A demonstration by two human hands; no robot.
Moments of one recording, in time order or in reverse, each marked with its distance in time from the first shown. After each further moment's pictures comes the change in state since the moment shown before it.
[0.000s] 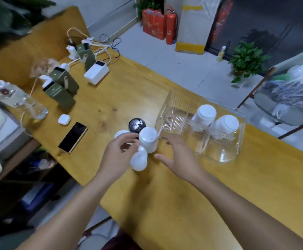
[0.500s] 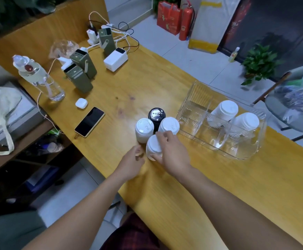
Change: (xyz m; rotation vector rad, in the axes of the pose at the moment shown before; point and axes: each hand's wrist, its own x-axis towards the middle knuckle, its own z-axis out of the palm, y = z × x) left_hand -0.019 -0.120 -0.033 0.251 -0.196 -0.309; right_hand 0.009 -0.057 0.100 -0.431 -0.108 -0.020
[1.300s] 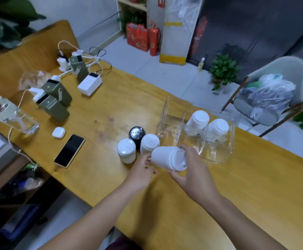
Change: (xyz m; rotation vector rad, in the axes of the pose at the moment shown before) left_hand -0.007 0.093 0.036 -0.144 -0.180 0.071; right_hand -0.087 0.037 -0.091 0.392 0.257 0.262
